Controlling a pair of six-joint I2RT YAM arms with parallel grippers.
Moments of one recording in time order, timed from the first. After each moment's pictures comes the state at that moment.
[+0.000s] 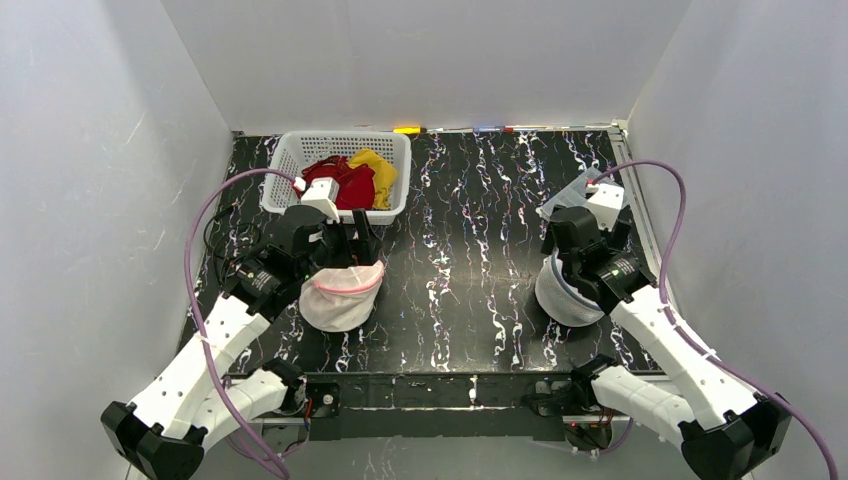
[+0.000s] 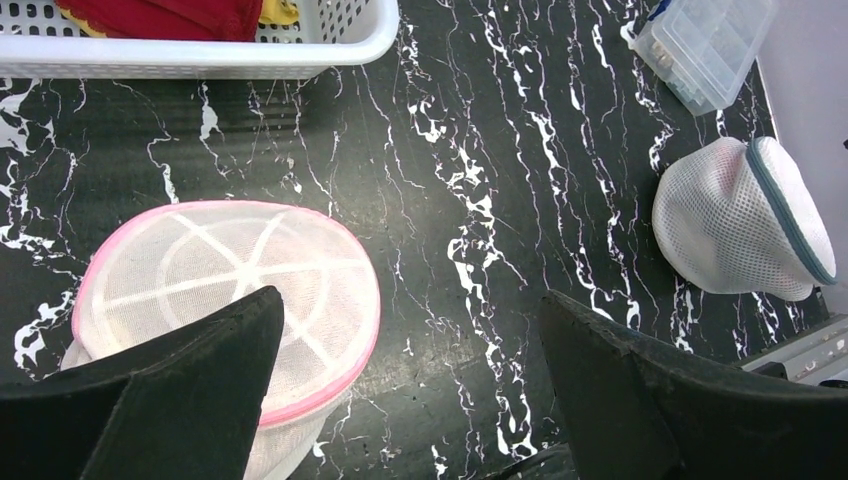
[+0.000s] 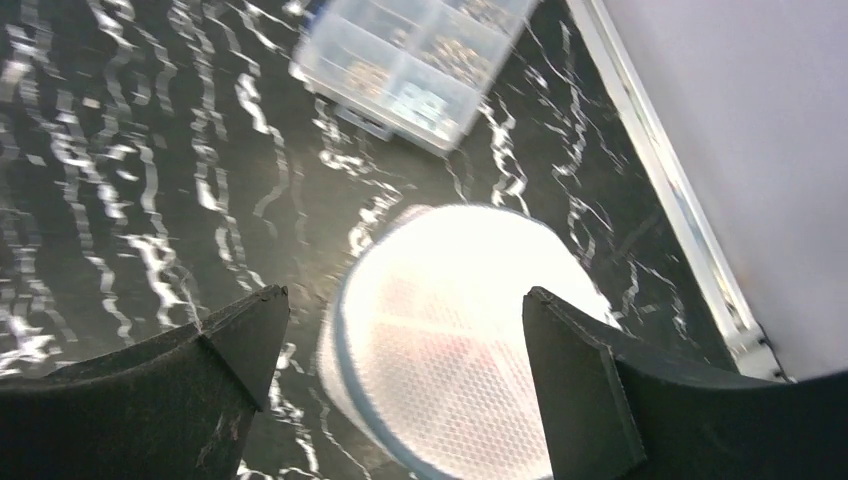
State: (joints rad) left arm -0.55 0.89 0.94 -0.58 -0.08 -0.46; right arm 0.58 0.91 0.90 -0.69 0.75 0.49
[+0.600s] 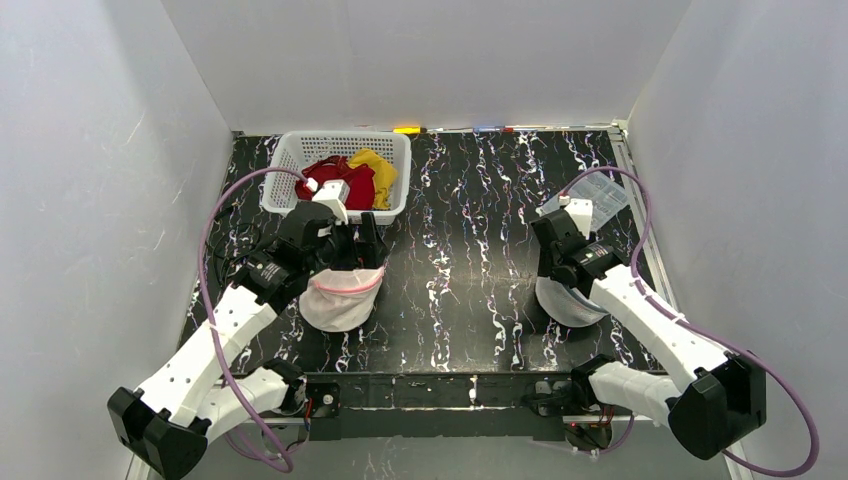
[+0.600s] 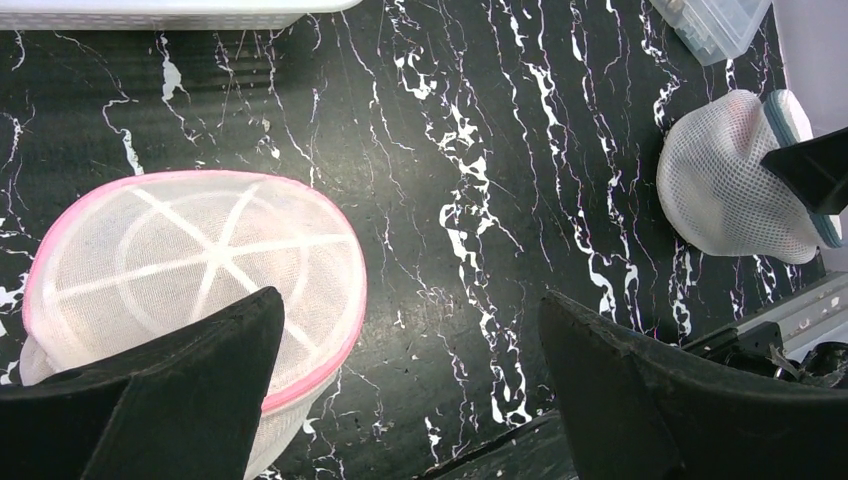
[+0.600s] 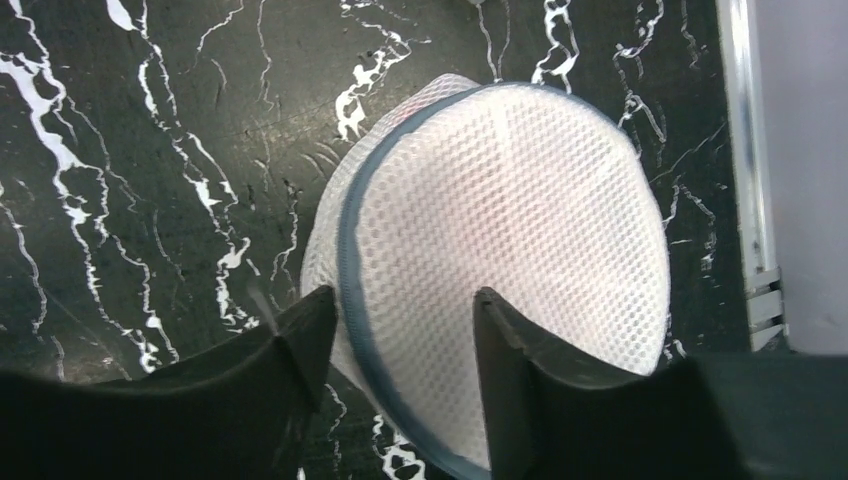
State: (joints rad) left arm -0.55 0.95 0.95 -0.61 -0.02 -0.47; right arm 0.51 1.07 0.85 -0.82 0.57 0.50
